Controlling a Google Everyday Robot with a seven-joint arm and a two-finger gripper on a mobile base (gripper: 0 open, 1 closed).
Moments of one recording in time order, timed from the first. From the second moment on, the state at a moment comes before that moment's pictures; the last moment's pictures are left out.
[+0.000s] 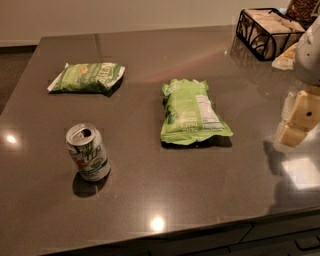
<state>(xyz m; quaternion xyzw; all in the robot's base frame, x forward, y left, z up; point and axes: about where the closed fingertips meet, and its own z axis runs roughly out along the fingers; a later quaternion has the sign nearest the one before) 0.438 -0.217 0.976 -0.60 0.78 -0.03 0.16</state>
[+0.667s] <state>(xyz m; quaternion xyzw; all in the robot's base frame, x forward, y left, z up) 0.447 -0.210 0.976 -0.59 0.79 -0.03 0.17</state>
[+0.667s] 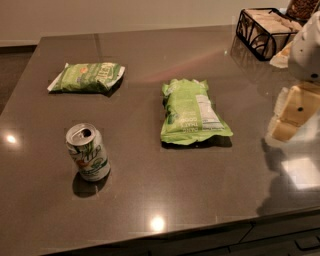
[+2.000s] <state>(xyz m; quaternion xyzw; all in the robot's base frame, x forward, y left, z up) 0.562 -0.117 0.901 -0.43 0.89 0.03 0.16</state>
